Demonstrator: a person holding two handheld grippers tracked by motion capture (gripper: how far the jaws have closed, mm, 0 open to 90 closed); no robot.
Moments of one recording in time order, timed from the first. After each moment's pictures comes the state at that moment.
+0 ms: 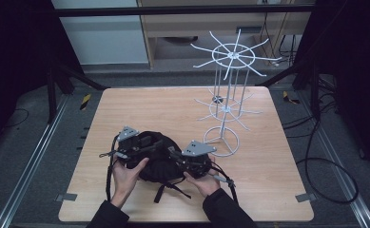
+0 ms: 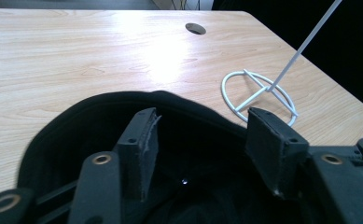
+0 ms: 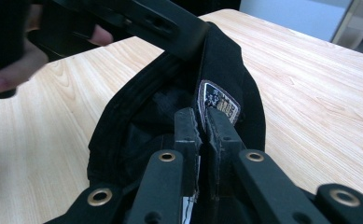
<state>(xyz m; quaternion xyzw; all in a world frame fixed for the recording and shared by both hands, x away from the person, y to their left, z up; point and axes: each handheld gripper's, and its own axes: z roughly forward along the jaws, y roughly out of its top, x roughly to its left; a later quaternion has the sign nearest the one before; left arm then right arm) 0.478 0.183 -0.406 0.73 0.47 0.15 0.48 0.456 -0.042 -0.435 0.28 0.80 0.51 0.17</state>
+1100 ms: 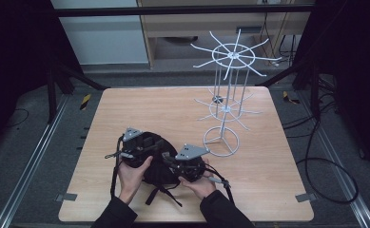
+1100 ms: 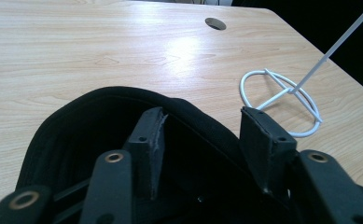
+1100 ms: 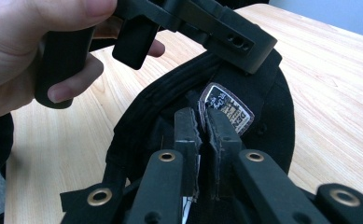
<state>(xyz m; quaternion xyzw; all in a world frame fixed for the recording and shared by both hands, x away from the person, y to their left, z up) 0.483 0.178 -0.419 0.71 0.50 0.16 0.47 0.452 -0.028 -0.440 0.25 0.81 0.51 0.13</state>
